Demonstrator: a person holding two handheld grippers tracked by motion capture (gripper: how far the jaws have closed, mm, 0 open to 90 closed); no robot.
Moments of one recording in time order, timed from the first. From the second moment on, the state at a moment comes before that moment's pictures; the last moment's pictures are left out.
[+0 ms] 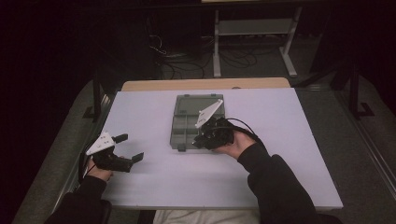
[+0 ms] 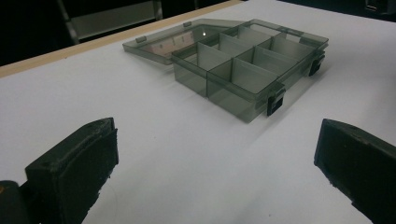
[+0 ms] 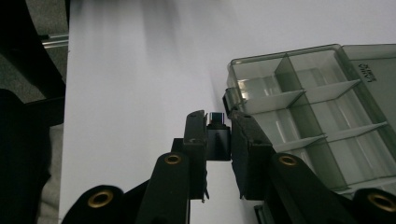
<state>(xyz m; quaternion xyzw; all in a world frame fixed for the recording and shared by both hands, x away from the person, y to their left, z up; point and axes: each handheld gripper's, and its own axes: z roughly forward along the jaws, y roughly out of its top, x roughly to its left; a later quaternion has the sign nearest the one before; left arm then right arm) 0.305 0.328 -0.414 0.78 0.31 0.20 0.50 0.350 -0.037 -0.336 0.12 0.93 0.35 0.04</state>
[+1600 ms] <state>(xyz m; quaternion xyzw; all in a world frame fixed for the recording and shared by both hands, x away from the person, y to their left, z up) 0.305 0.329 -0.414 0.78 0.31 0.20 0.51 0.427 -0.005 -0.329 0.15 0.94 0.30 0.06</state>
